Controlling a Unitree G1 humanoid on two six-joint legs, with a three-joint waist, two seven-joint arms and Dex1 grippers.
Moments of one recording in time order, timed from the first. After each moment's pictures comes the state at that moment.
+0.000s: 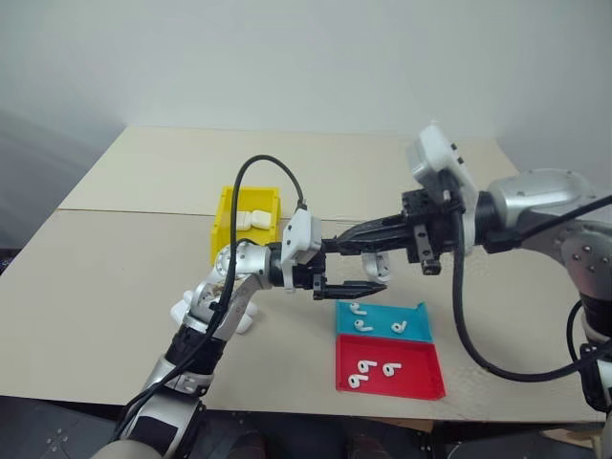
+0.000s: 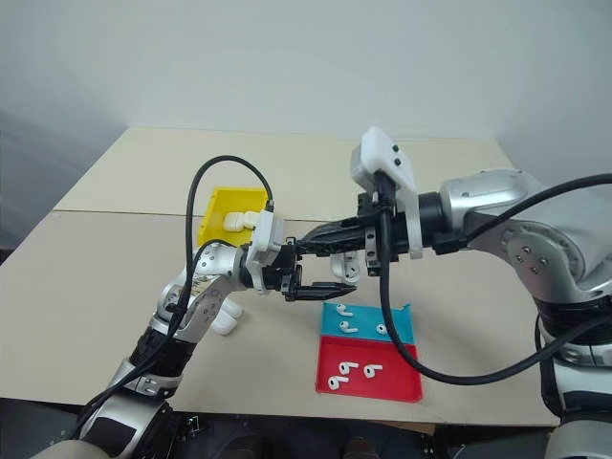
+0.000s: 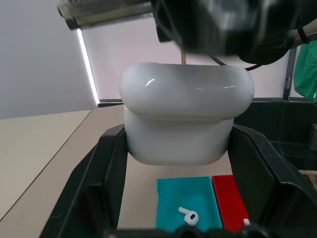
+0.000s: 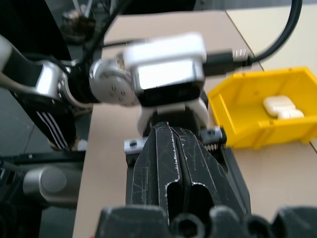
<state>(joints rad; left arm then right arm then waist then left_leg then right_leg) -0.67 0.27 -0.22 0.00 -0.43 0.22 -1.15 -0.93 -0.94 0.12 -0.39 0.97 1.00 0.93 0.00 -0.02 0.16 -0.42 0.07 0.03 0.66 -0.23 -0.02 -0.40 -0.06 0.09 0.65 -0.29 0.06</state>
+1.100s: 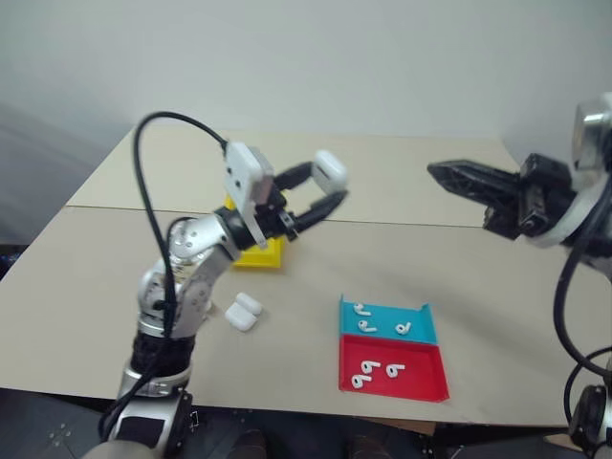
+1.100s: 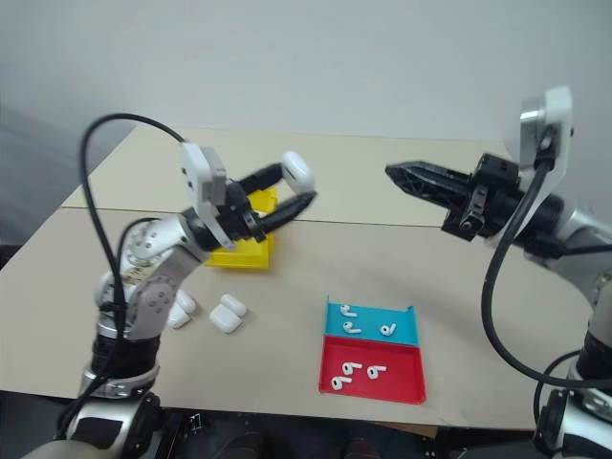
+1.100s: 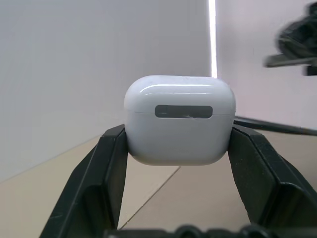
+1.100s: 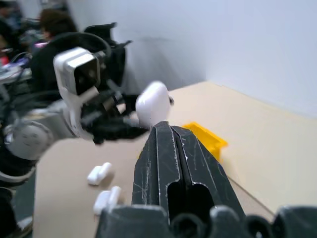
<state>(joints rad) -0.71 0.35 0.03 -0.28 -0.42 0.57 -0.53 -0.53 -0.81 -0.50 -0.42 1.19 1.01 0.61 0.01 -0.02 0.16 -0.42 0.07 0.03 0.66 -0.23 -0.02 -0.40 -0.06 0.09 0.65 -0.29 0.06</state>
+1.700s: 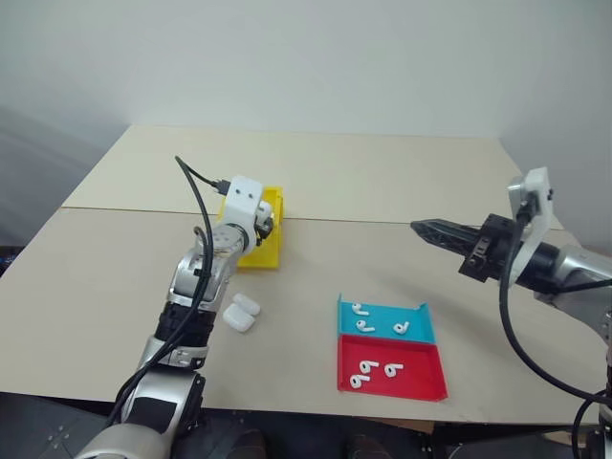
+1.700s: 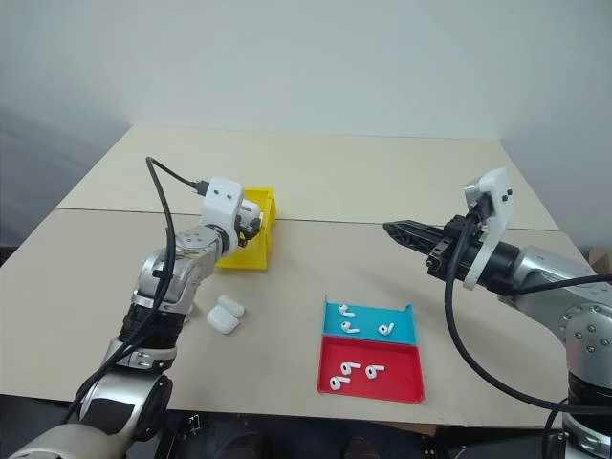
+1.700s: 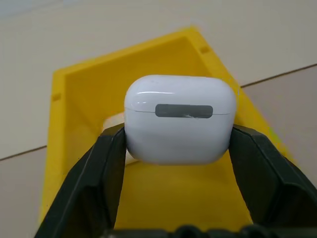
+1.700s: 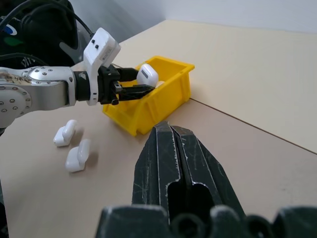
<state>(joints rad) -0.80 0.28 -0.06 0.12 -0.07 0.85 -0.11 -0.41 -0.81 -0.38 -0.42 1.08 1.00 0.53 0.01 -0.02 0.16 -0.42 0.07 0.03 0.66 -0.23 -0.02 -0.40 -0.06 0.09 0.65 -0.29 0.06</state>
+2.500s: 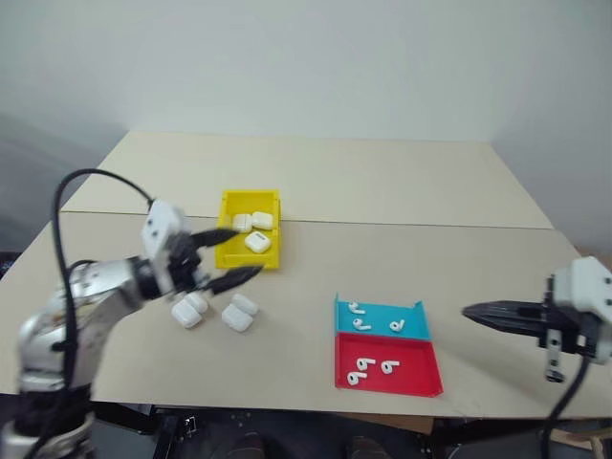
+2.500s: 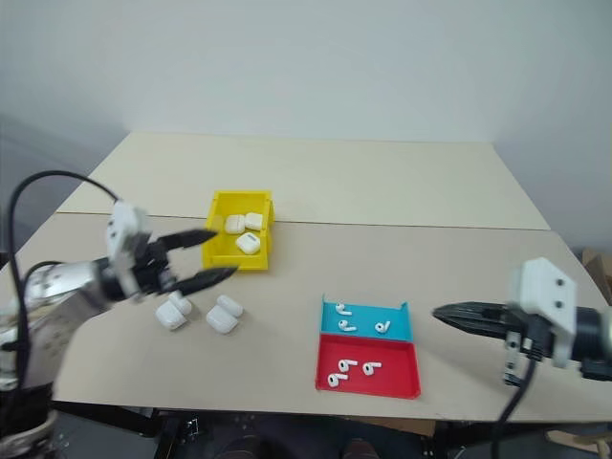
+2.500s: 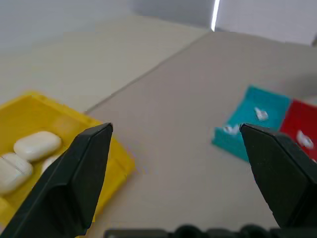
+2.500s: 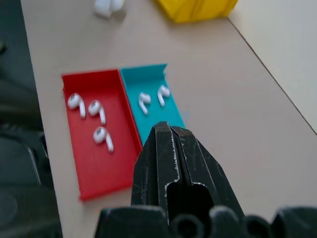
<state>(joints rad) -0.18 0.86 0.30 -0.40 -0.61 0.61 -1.08 0.23 -1.06 -0.67 -0.43 0.57 0.36 1.31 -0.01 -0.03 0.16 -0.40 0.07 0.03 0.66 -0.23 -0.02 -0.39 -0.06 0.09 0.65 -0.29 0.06</state>
